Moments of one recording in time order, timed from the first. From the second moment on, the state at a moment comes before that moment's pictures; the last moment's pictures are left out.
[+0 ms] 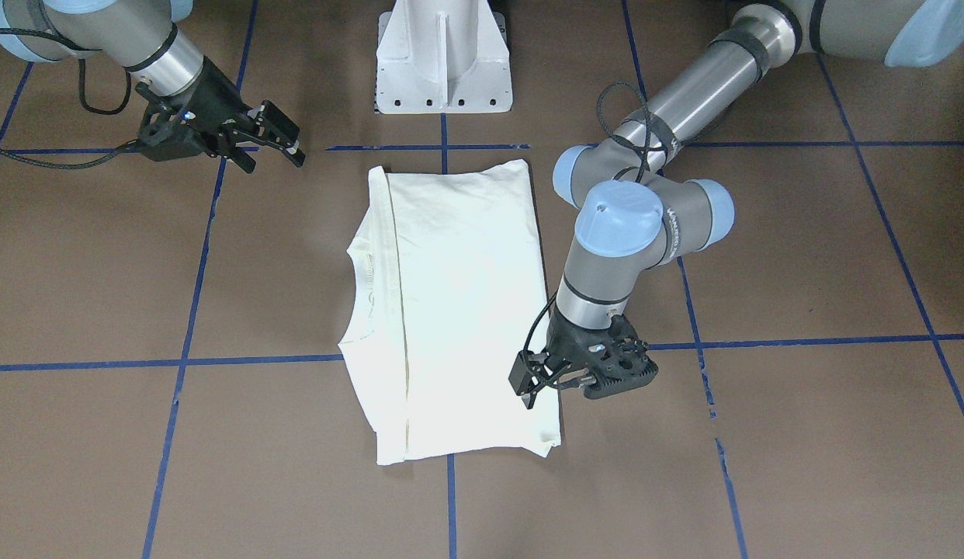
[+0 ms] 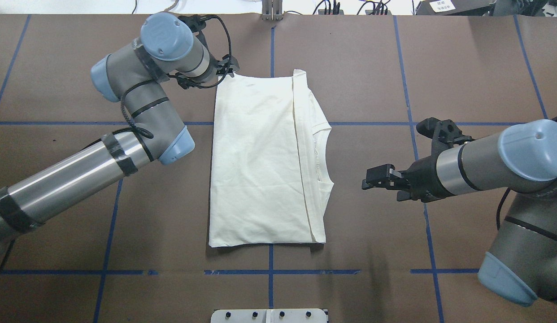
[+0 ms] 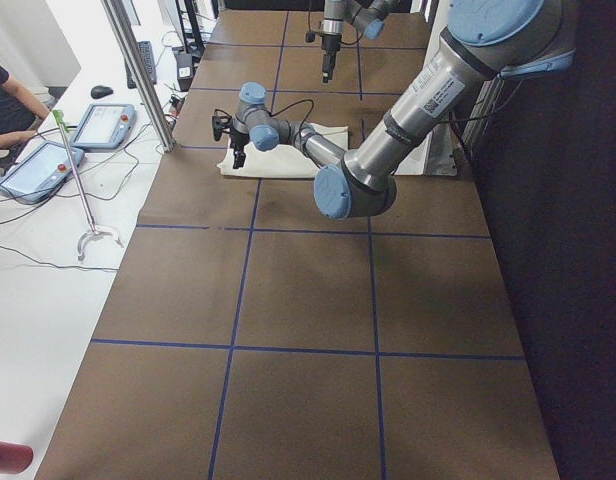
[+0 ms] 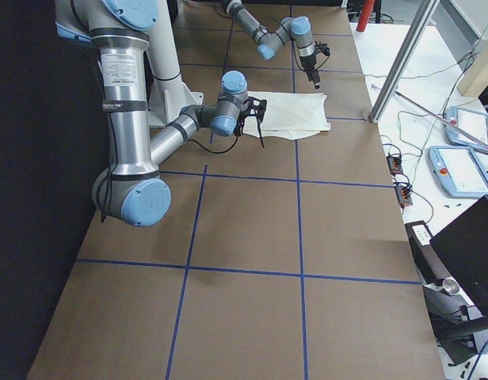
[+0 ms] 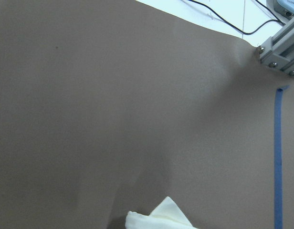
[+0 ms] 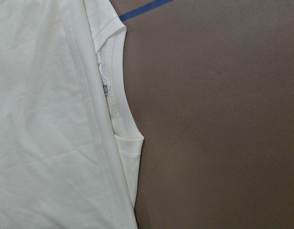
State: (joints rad) left arm -0.77 -2.35 -1.29 -2.01 -1.82 -1.36; right arm 0.59 -1.45 2.06 -1.10 2.02 1.48
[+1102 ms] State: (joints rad) left arm -0.67 -2.11 -1.93 -1.61 -1.90 -1.33; right arm 0.37 -1.06 1.83 -1.56 1.79 1.28
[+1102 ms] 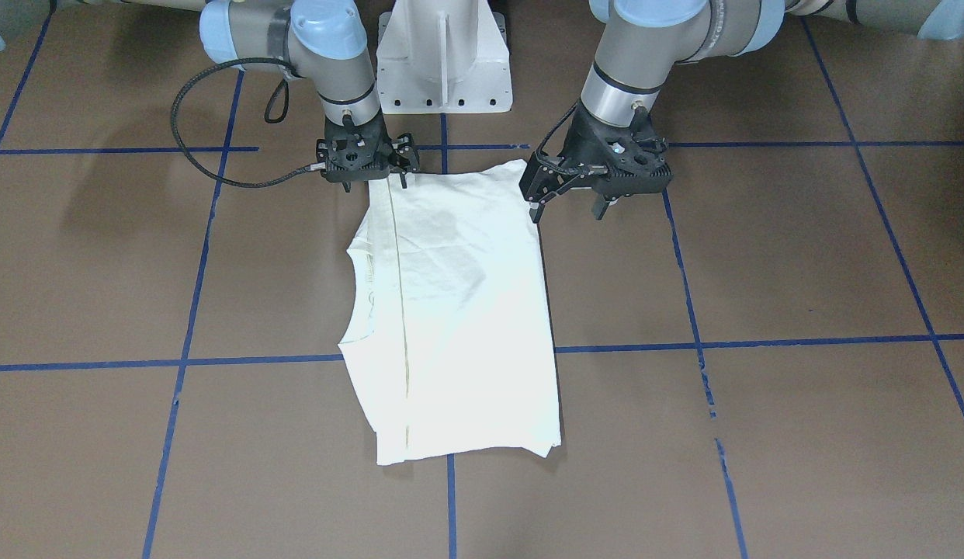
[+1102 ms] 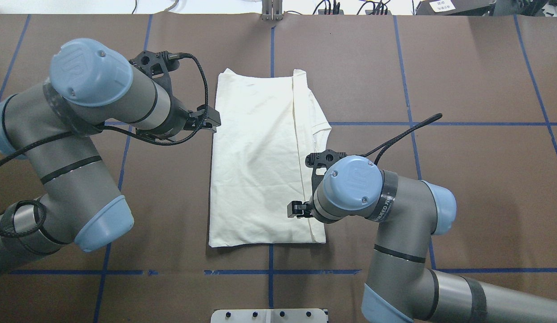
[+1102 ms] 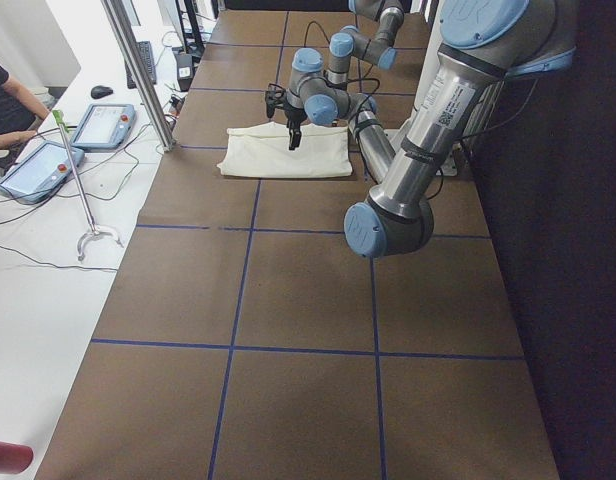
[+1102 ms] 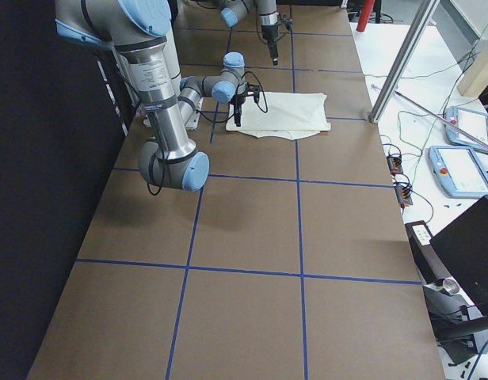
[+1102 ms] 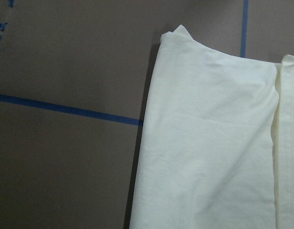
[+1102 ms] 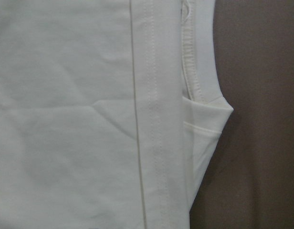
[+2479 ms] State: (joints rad) left arm -0.66 -2.11 -1.93 -1.62 -1.90 -1.33; right arm 0.36 -1.04 1.74 -1.62 1.80 1.23
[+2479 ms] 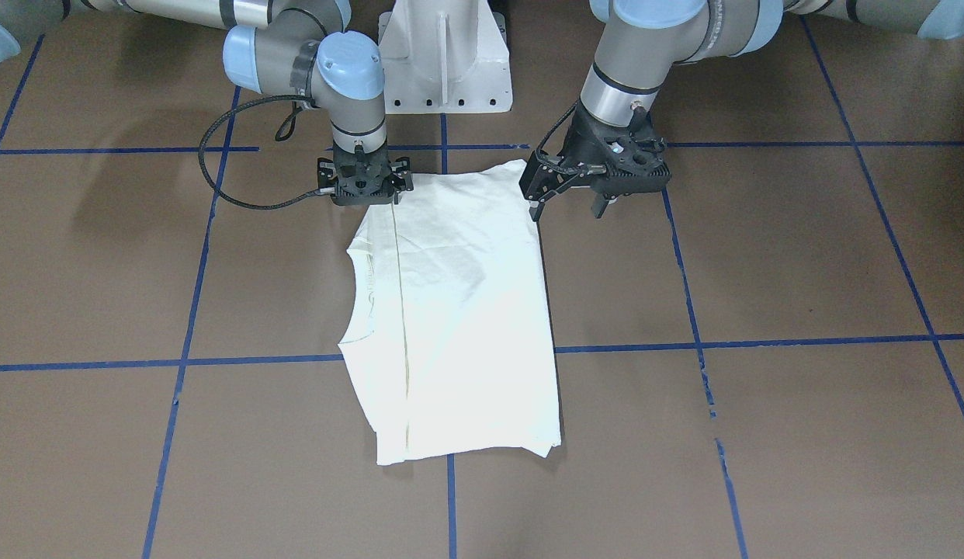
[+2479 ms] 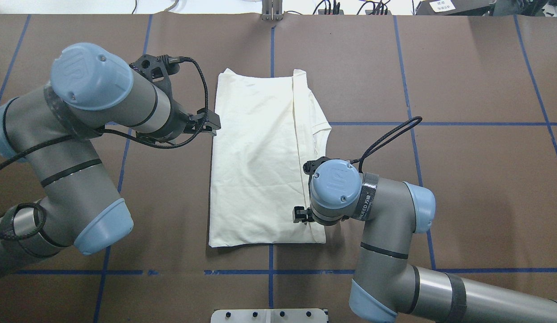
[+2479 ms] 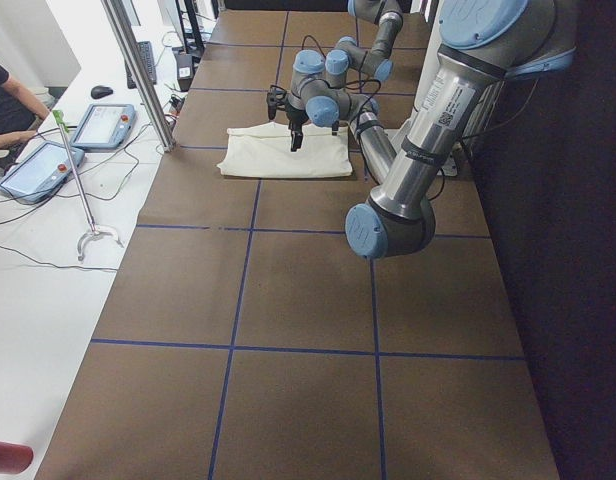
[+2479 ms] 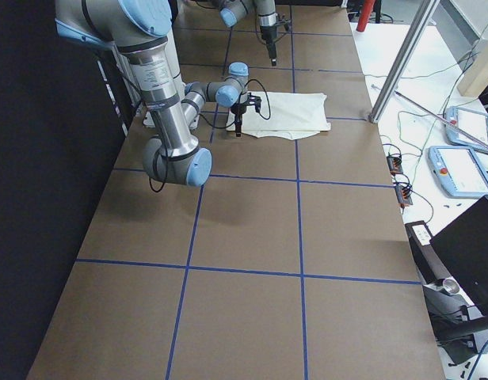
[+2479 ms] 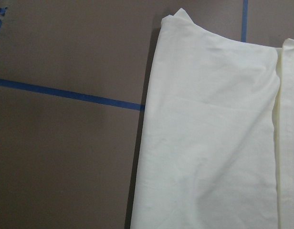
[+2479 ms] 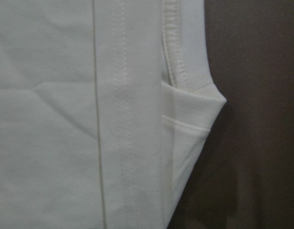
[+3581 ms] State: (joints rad) left arm -0.64 -2.11 -1.93 -1.62 -1.90 -1.33; right arm 0.38 -1.04 1.75 -1.69 1.80 1.21
